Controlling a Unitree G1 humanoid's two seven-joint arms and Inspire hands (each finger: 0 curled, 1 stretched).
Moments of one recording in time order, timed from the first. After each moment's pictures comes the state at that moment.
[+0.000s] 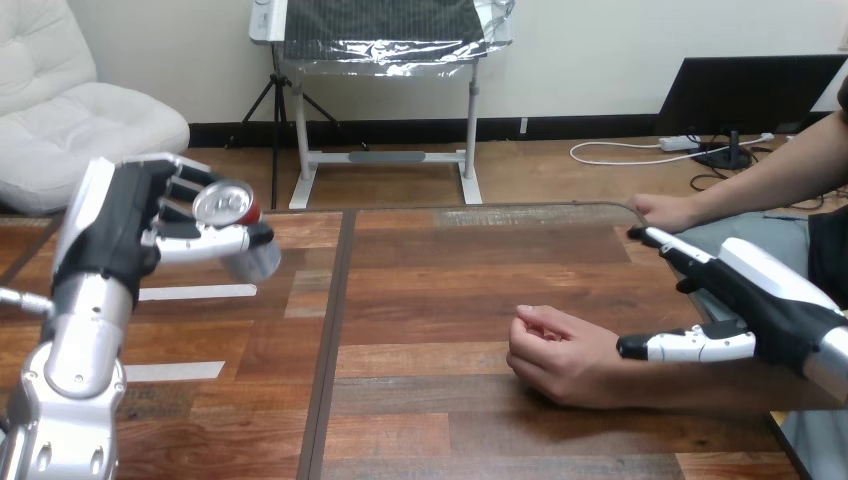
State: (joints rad) left arm -0.22 0.41 0.09 -0.06 0.28 0.35 -0.08; right arm -0.33 -0.69 0.00 0.74 -0.41 -0.62 0.31
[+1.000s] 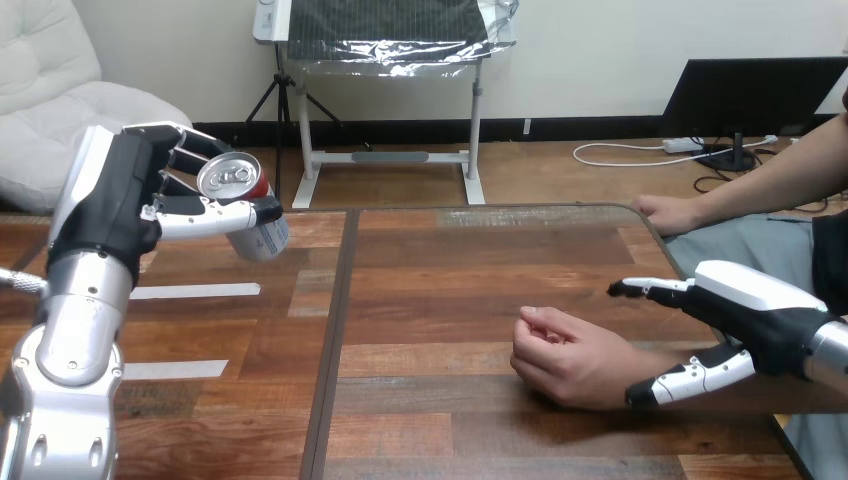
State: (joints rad) left arm -0.23 0.41 0.09 -0.21 0.28 0.45 -0.11; right arm -0.45 -0.78 0.17 0.89 -0.51 -0.72 0.34
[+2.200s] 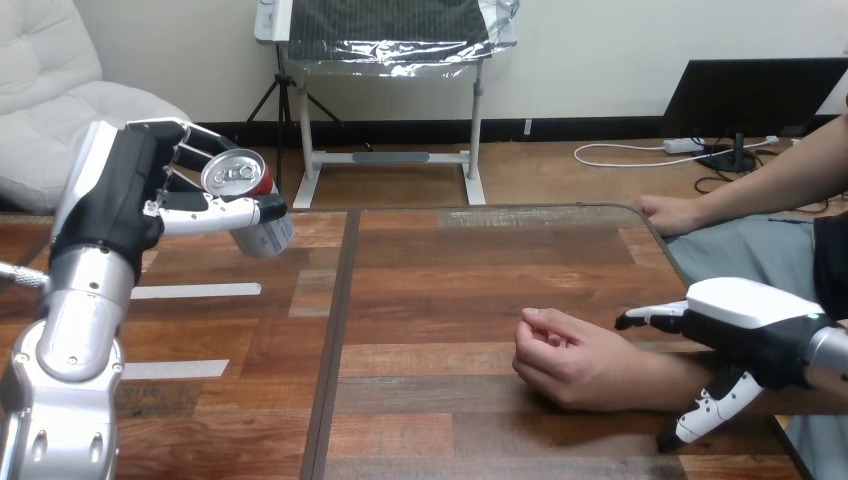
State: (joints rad) left arm -0.24 0.41 0.09 -0.21 0.28 0.45 -0.12; right arm -0.48 -0.83 0.28 0.89 -0.66 -0.71 0.28
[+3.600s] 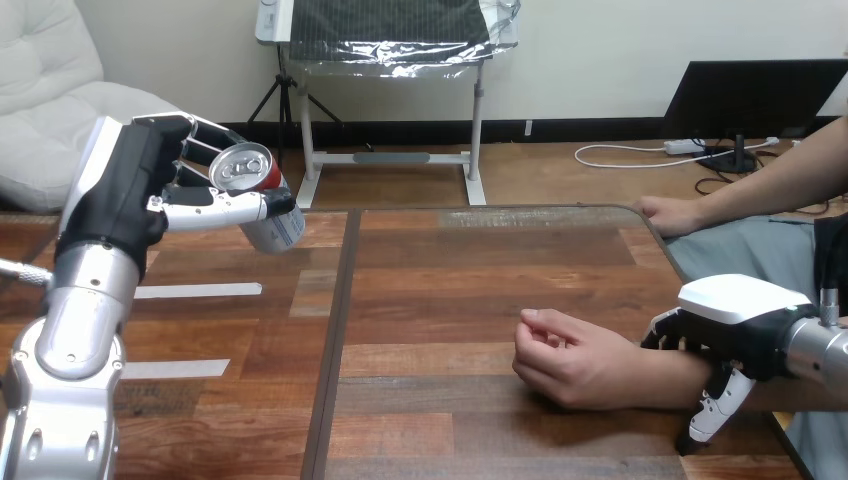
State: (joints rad) left arm -0.25 0.41 0.10 -0.21 0.22 0.44 -0.12; right arm -0.53 -0.82 0.41 0.85 -0.75 -0.51 0.26
